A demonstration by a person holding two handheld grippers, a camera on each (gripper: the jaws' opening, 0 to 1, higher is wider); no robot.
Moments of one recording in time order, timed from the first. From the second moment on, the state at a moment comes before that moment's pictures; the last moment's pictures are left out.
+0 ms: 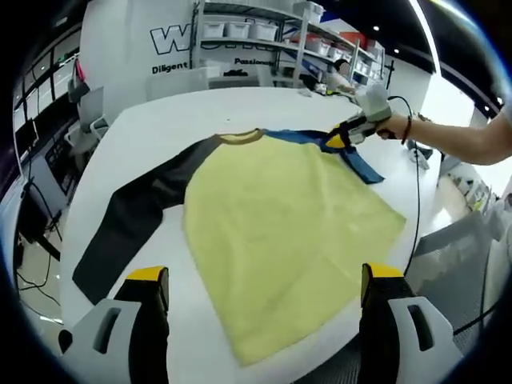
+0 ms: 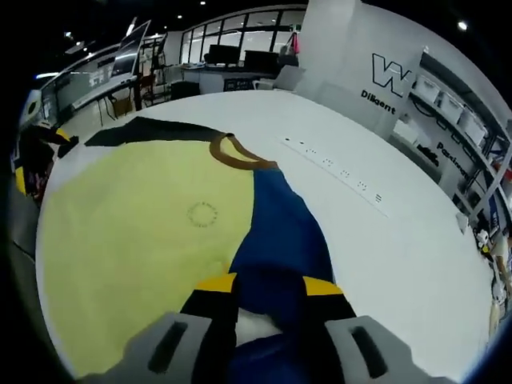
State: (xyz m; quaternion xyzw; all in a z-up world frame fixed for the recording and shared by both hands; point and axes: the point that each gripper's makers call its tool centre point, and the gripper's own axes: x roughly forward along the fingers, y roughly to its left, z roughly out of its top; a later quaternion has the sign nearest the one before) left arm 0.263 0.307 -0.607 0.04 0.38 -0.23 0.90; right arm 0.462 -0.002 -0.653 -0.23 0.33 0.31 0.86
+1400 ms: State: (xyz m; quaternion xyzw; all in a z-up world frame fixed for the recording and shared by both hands) left arm 0.257 0.310 -0.605 0.05 0.38 -0.24 0.89; right arm 0.487 -0.045 -0.666 -0.33 0.33 0.27 0.84
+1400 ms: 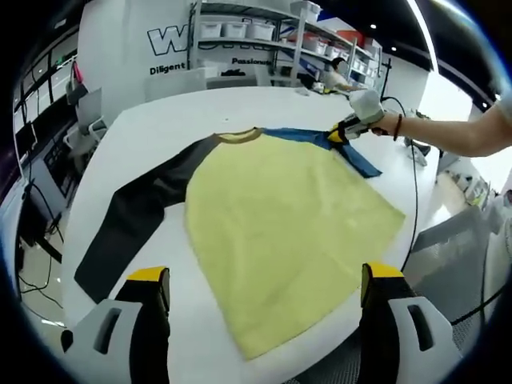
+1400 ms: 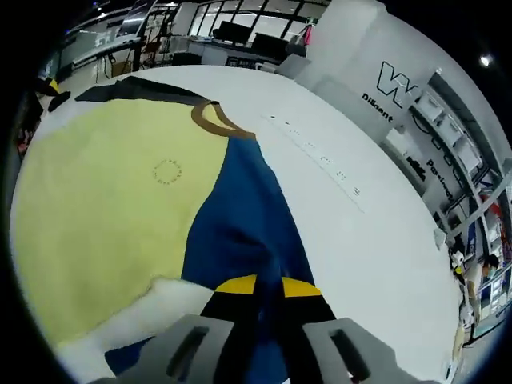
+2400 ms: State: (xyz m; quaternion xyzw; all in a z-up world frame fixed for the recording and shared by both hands) left arm 0.253 0.300 -0.589 0.07 0.36 -0.25 0.90; right arm 0.437 -0.075 -0.645 -0.04 0.37 0.17 0.91
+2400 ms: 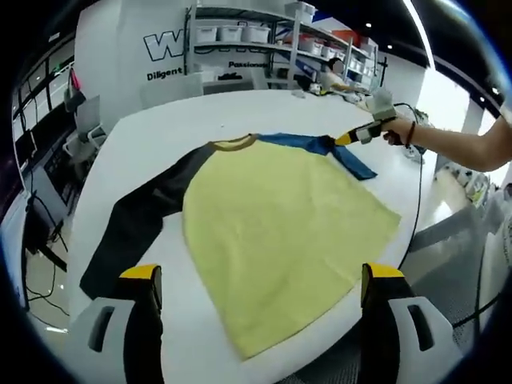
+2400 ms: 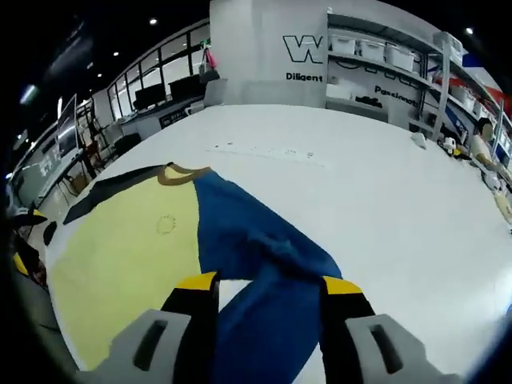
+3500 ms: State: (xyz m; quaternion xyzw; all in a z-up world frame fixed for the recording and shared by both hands) left arm 0.249 0.297 -0.582 0.05 0.35 -0.25 0.90; right arm 0.344 -0.092 -0.678 0.00 0.42 0.10 0.90
